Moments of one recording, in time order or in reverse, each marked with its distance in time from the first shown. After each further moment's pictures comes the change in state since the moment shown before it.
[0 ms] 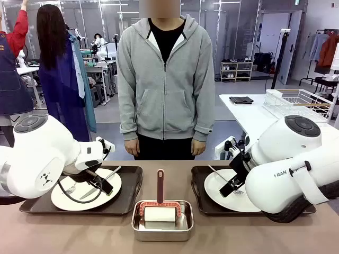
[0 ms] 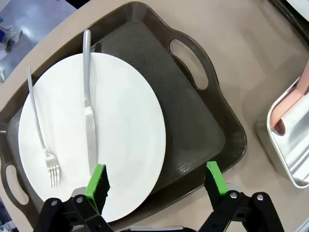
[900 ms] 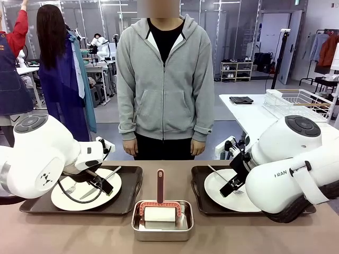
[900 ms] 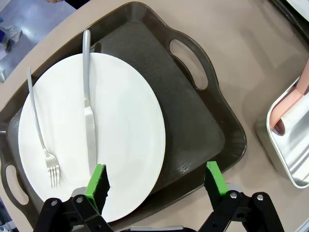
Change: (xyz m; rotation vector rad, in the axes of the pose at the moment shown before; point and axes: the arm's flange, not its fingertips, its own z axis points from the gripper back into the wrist) left arm 0.000 0.000 0.000 0.000 0.000 -0.001; right arm 0.000 -0.001 0.000 -0.001 0.000 0.000
